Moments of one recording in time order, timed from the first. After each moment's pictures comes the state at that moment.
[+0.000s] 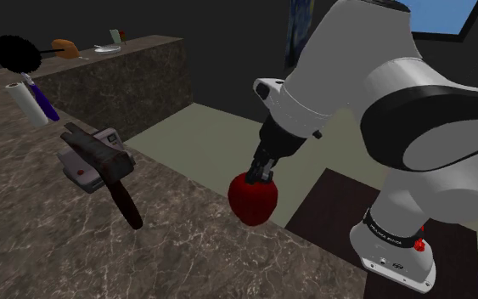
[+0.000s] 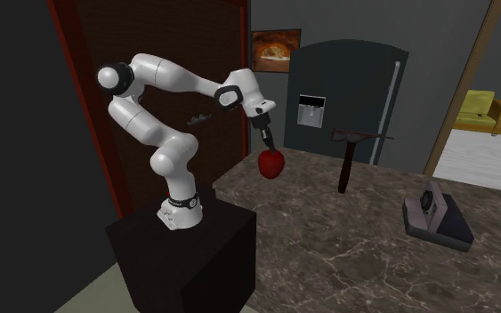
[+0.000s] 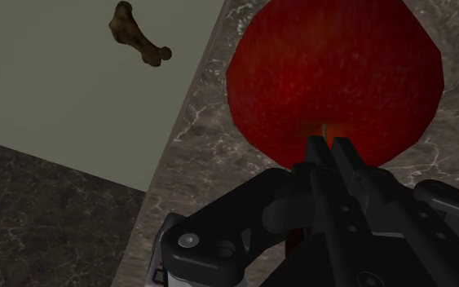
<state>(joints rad) 0.39 -0.88 0.39 -2.77 0.23 2.33 0.08</state>
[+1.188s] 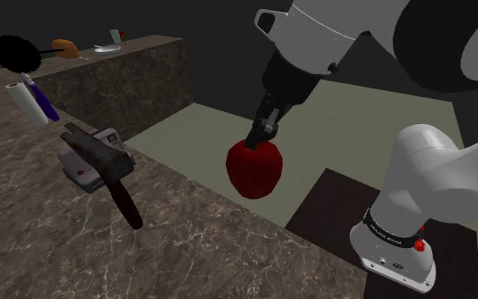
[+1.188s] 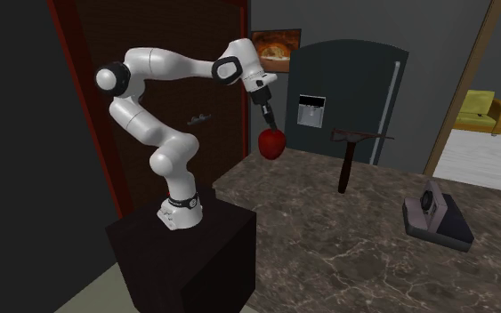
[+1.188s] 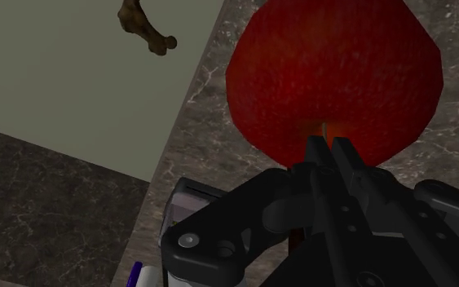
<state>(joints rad) 0.36 -0.90 0.33 -2.54 0.18 2.08 0.07</state>
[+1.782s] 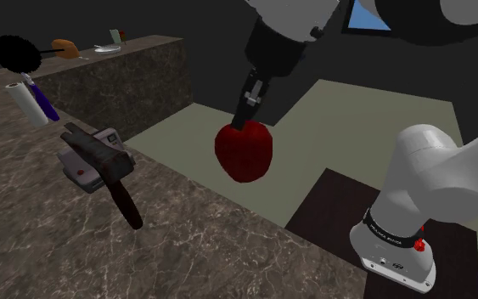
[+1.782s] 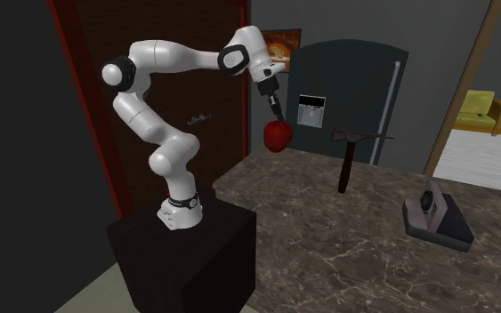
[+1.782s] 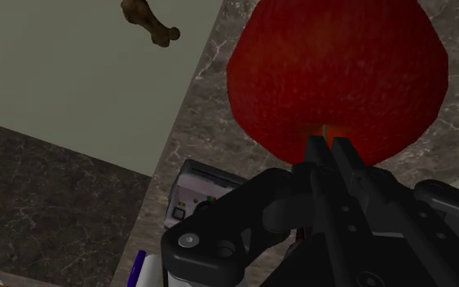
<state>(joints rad) 0.32 -0.80 0.31 -2.40 0.15 2.04 0.05</state>
